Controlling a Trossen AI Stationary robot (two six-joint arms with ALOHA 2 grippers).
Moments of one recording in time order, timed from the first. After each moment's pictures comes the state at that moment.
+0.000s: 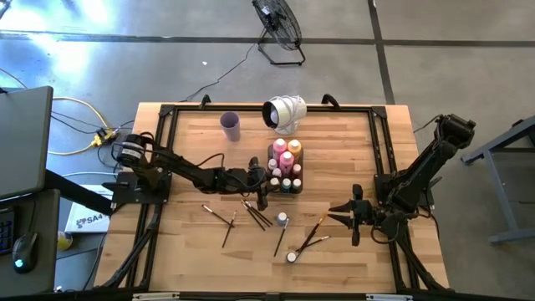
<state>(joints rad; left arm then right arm) -0.11 1.76 0.77 0.76 -0.31 -0.14 0.94 1.09 0.34 0.34 1.01 0.49</state>
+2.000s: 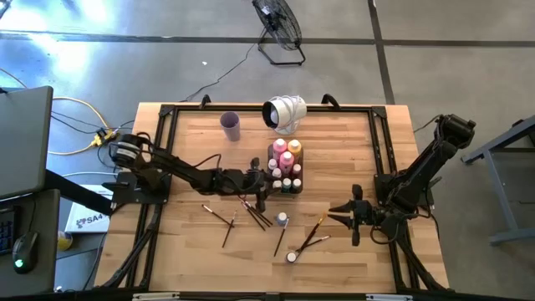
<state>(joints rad) -0.14 1.72 0.77 0.80 -0.29 -0.01 0.94 1.09 0.34 0.32 1.00 0.50</state>
